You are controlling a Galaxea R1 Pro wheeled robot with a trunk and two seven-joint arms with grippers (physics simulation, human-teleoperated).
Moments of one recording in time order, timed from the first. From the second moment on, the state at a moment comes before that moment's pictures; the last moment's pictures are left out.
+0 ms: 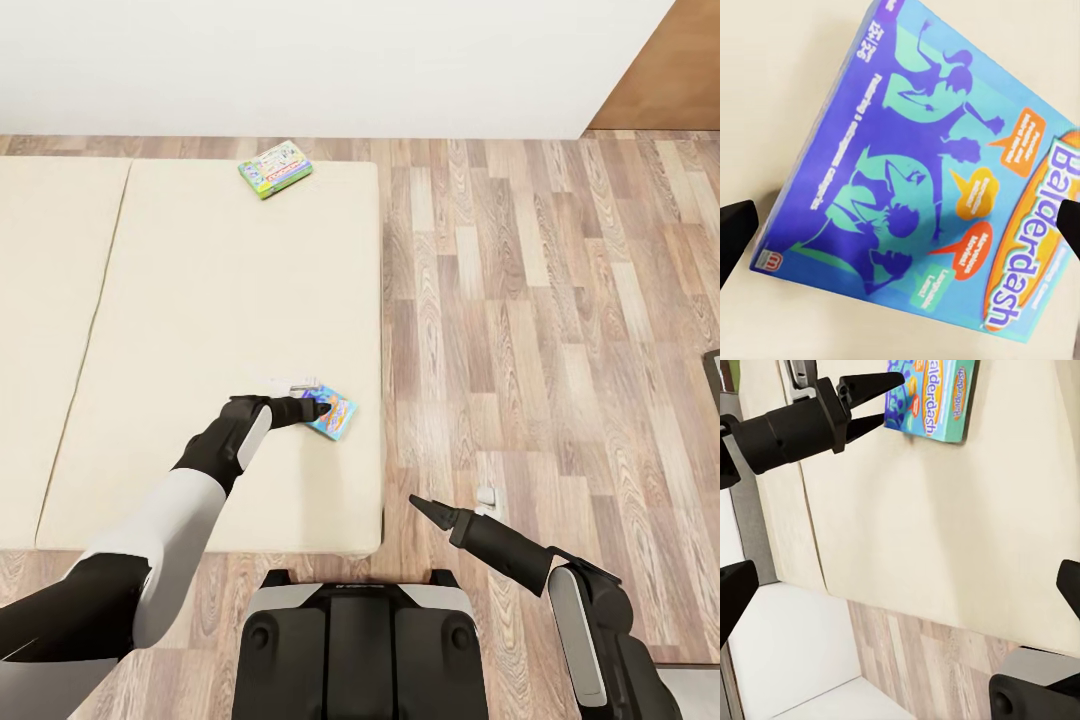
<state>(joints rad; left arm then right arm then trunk) -1.10 -0.09 -0.05 -0.62 0.12 0.57 -0.18 -0.27 0.10 -0.23 -1.58 -0.33 0.84 0.79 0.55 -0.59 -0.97</state>
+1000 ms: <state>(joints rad) -1.10 -0.10 -0.05 -0.61 0.12 0.58 -0.27 -0.27 0.09 -0.23 -1.58 -0.34 0.84 0.79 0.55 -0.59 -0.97</state>
